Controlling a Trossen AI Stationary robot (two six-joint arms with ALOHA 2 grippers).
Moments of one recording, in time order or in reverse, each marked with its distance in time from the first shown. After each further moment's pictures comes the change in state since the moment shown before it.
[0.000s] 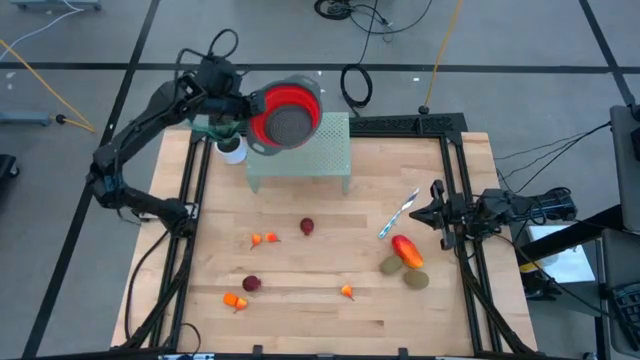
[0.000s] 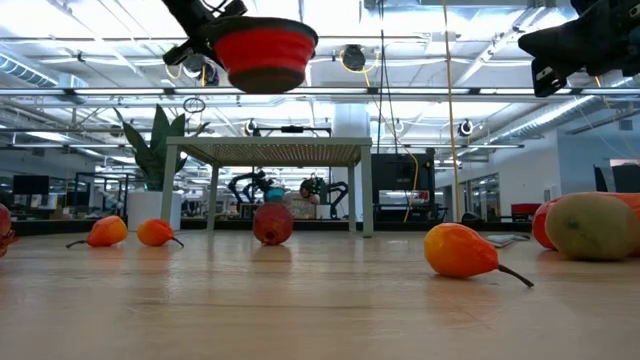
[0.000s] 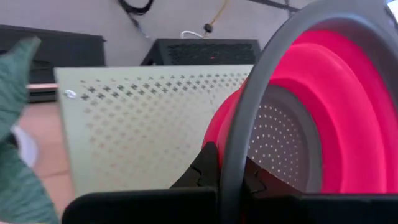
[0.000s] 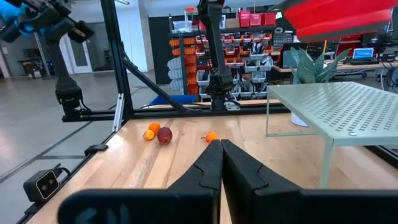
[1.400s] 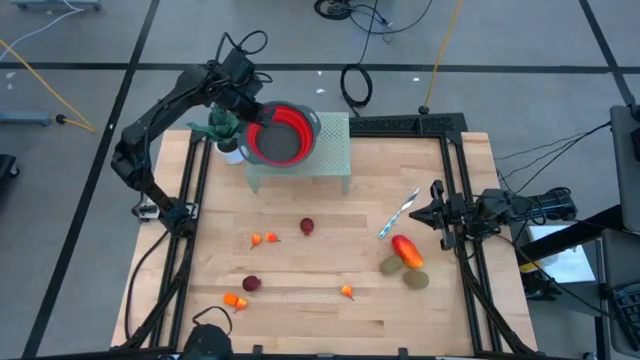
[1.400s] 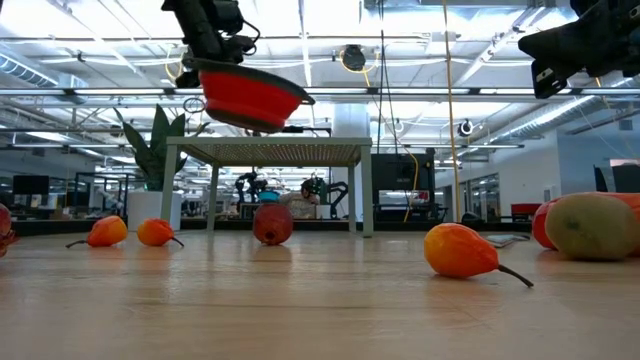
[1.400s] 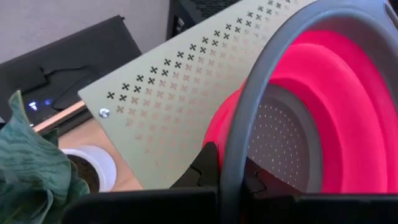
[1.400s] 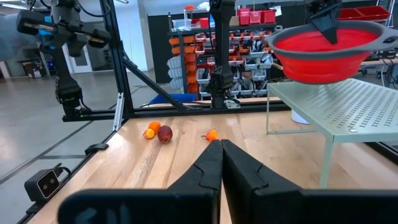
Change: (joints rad) left arm 0.068 0.216 0.130 -0.218 0.072 0.524; right arm 0.000 0.000 0.000 -0.008 0.000 0.011
